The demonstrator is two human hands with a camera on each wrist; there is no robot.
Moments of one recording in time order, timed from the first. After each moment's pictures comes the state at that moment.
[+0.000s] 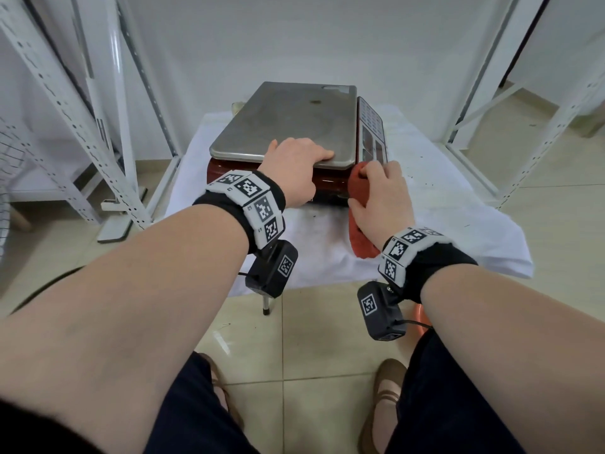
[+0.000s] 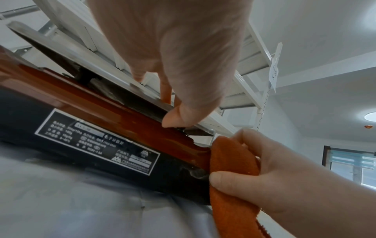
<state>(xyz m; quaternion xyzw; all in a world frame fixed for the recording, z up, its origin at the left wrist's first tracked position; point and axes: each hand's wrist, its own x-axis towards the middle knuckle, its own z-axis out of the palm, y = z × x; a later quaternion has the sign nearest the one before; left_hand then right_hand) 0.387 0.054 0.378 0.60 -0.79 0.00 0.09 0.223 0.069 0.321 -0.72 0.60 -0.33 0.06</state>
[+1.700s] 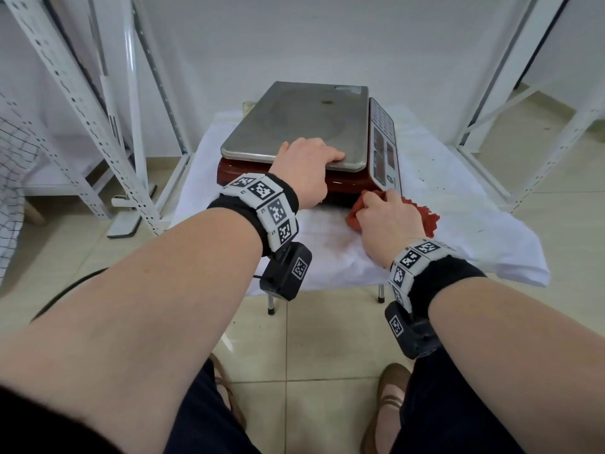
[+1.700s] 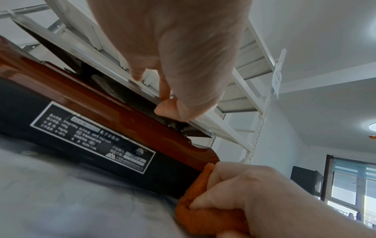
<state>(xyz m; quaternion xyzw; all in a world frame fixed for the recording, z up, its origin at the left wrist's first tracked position) 0.384 0.054 0.376 0.61 -0.78 -0.02 0.11 0.228 0.083 0.321 -0.81 0.58 0.03 -0.14</state>
